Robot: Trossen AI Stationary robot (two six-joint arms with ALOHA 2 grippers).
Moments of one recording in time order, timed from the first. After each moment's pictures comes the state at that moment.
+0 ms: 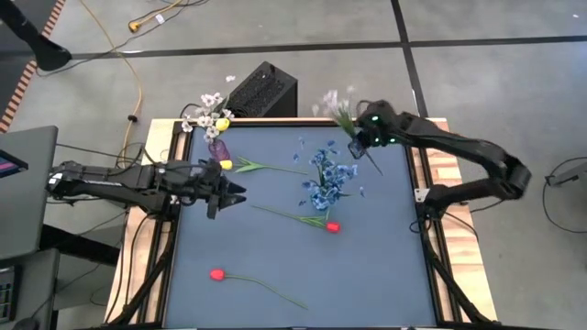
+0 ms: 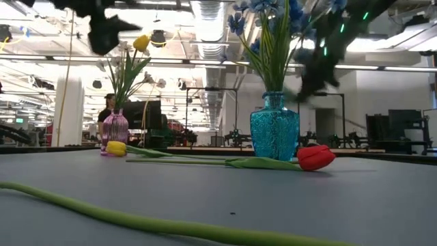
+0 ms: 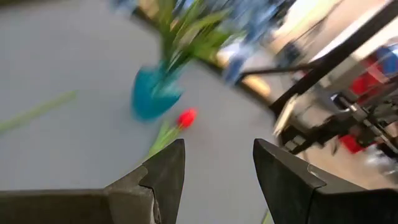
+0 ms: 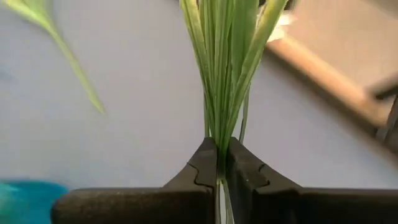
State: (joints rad) left arm -0.03 0.72 0.62 -0.17 -0.02 -0.62; right arm -0.63 1.23 0.96 -0.56 0.05 0.16
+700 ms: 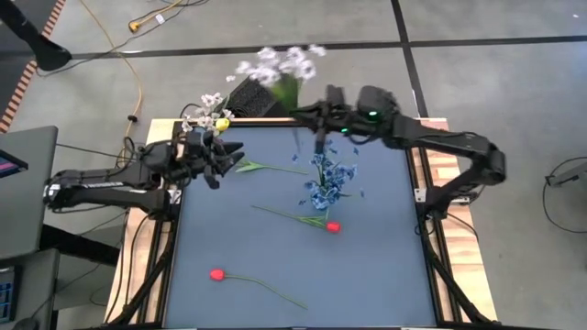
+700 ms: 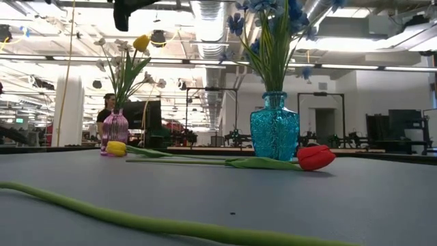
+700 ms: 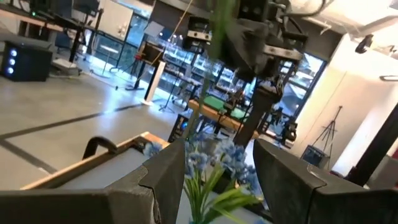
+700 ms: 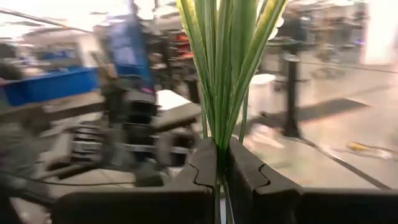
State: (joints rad) left arm 0.16 0.72 0.62 0.28 -0.15 -0.40; right arm -0.27 1.46 1.46 0.06 -0.07 0.15
